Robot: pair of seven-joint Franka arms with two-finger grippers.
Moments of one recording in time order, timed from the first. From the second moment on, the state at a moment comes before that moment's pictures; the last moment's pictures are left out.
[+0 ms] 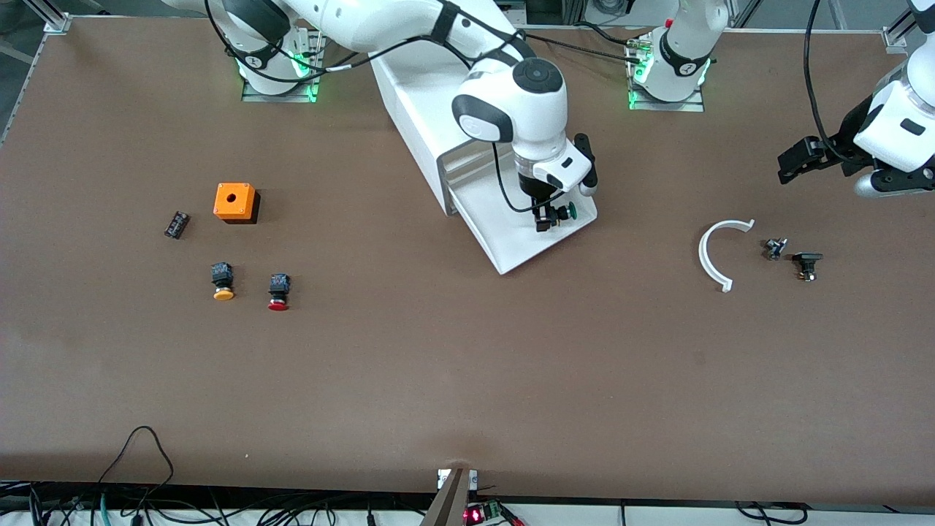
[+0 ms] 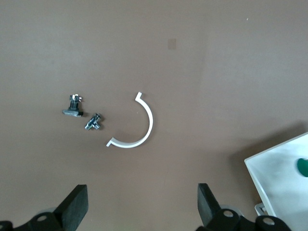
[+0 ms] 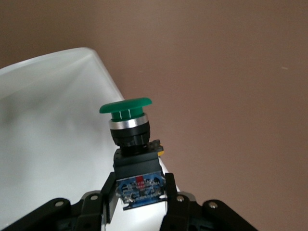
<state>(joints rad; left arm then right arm) 0.11 -0.07 -0.14 -1.73 0.04 1.62 -0.16 0.76 0.87 0.33 -1.04 -0.44 2.12 -0.41</state>
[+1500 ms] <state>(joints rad) -0.10 0.35 -0.32 -2.17 -0.07 2.54 -0.90 0.23 0.52 0.15 -1.72 -0.19 2.14 0.42</state>
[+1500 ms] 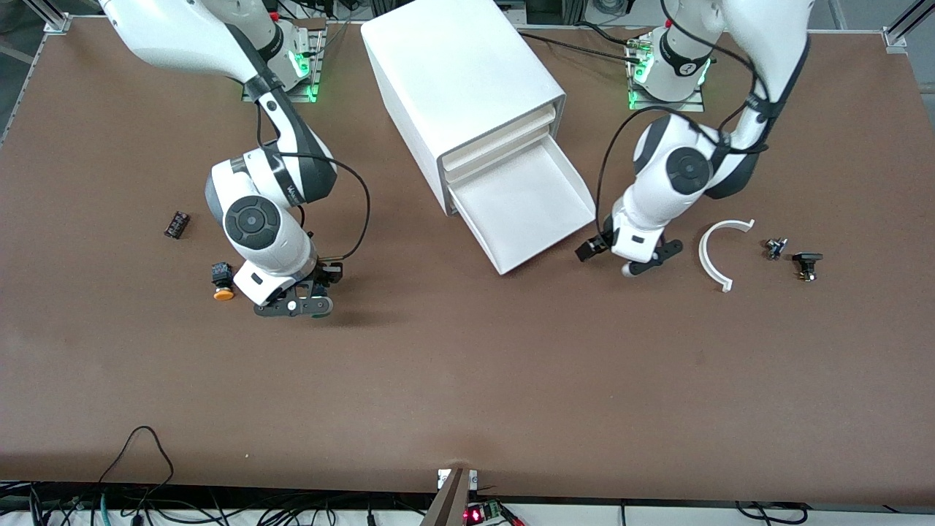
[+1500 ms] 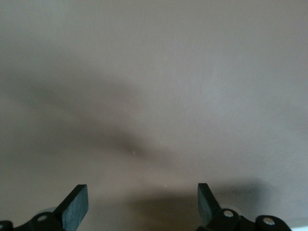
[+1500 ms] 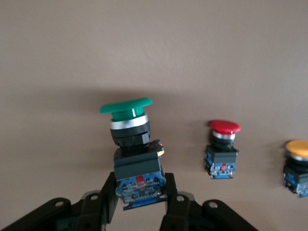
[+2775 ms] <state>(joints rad) -0.20 0.37 -0.59 -2.24 -0.18 2.42 -1.08 0.23 0.54 0.13 -1.96 -0.19 2.46 0.58</state>
